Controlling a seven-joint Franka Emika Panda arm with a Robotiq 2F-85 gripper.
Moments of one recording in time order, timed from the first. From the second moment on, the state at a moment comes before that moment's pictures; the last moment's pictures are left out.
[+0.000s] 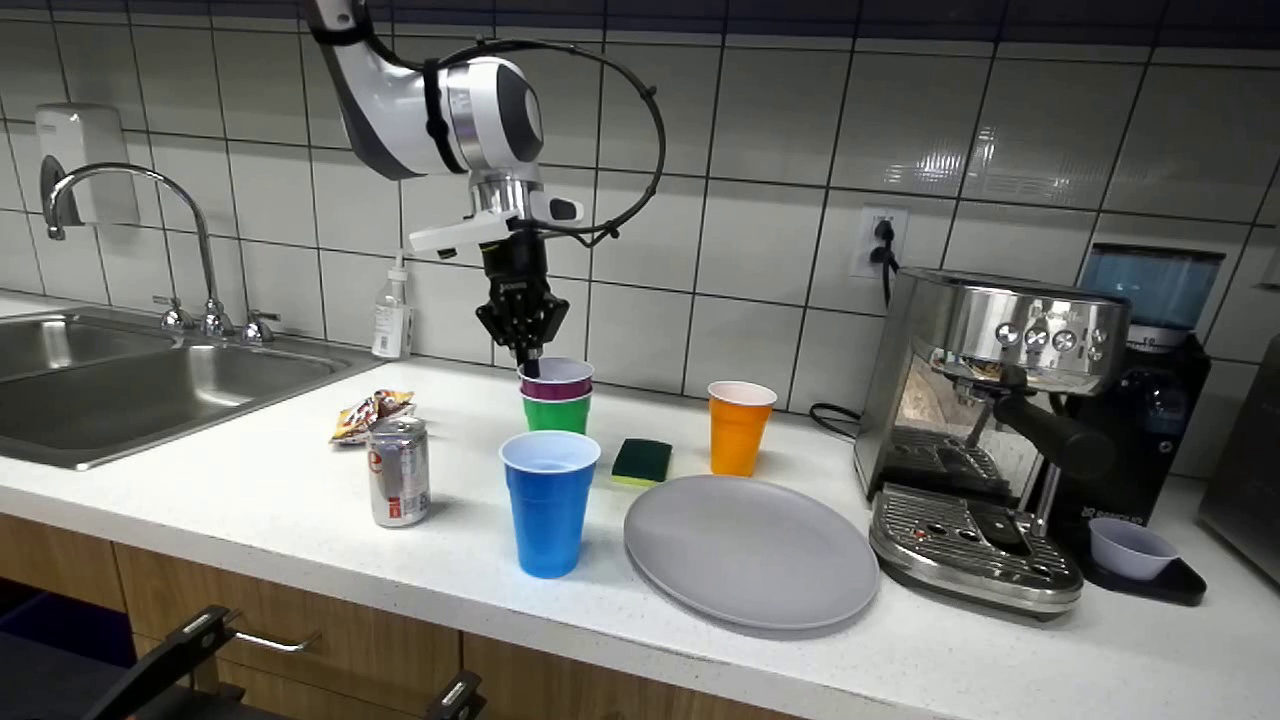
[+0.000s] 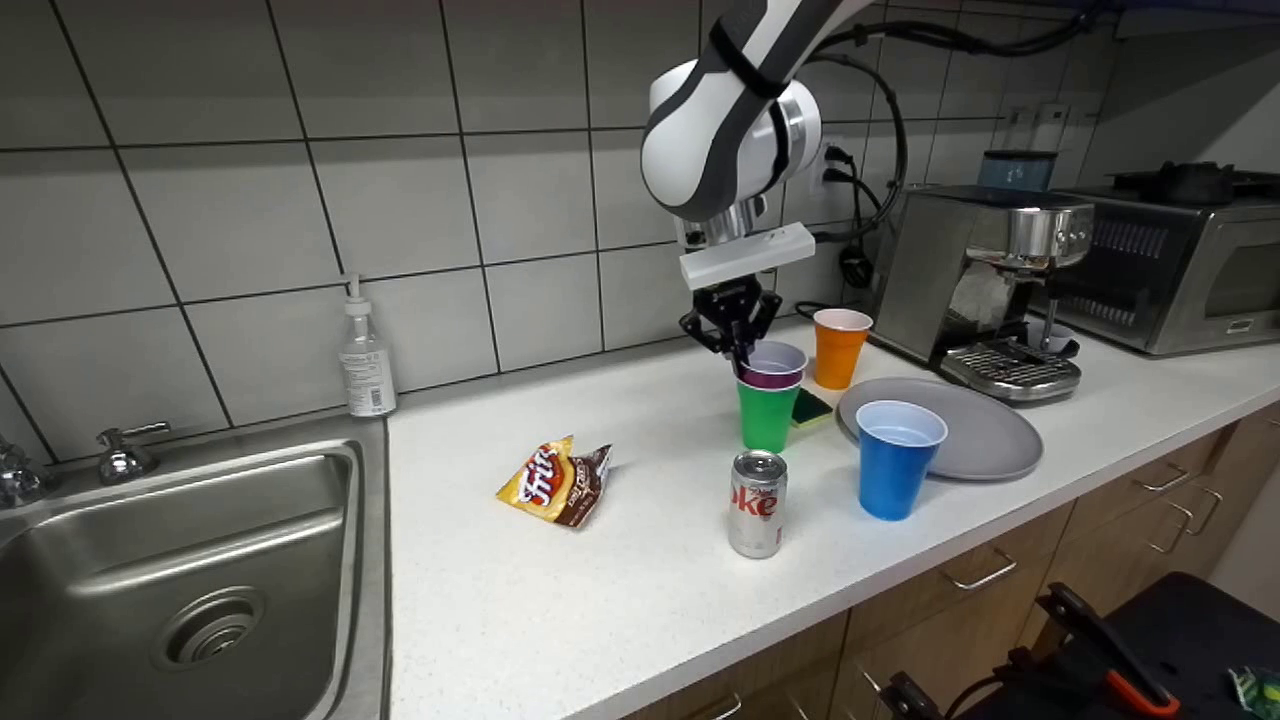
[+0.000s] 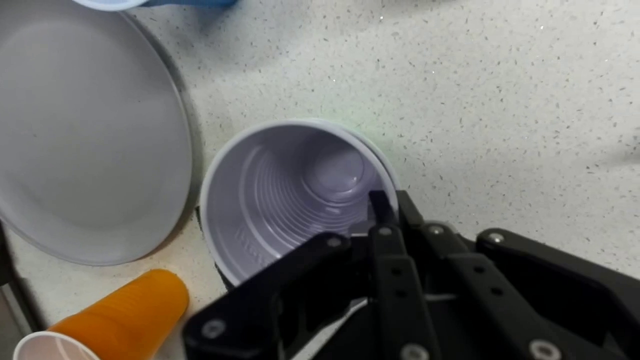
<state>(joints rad) 0.07 0.35 -0.01 -2.03 -0.27 2.25 0.45</state>
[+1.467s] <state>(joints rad) 0.06 0.23 -0.01 -2.08 -0.18 2.25 0.26</state>
